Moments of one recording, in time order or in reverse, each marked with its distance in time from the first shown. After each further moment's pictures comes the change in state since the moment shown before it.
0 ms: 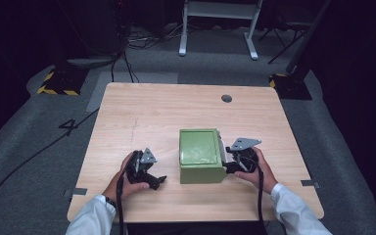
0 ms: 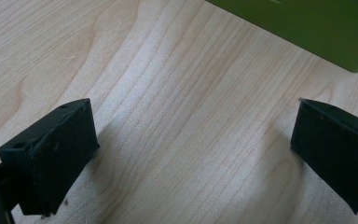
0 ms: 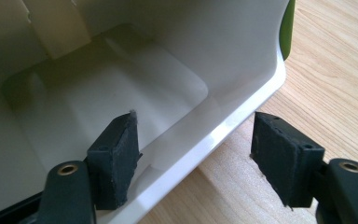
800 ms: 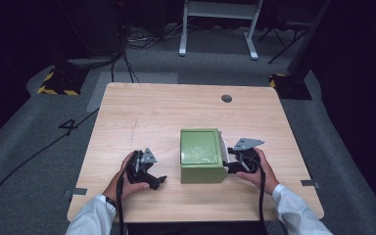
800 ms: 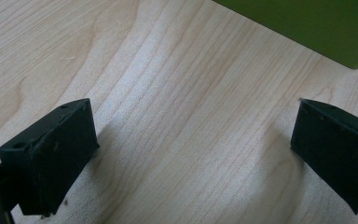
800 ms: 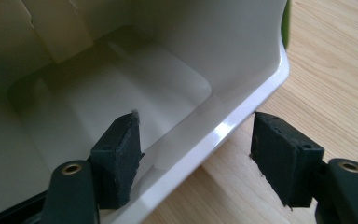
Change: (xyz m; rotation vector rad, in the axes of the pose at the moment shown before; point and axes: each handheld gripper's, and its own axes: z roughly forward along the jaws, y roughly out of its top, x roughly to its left) left arm 0.000 0.000 0.000 0.000 -0.001 0.001; right arm -0.002 -0.004 -0.001 -0.009 0.009 0.037
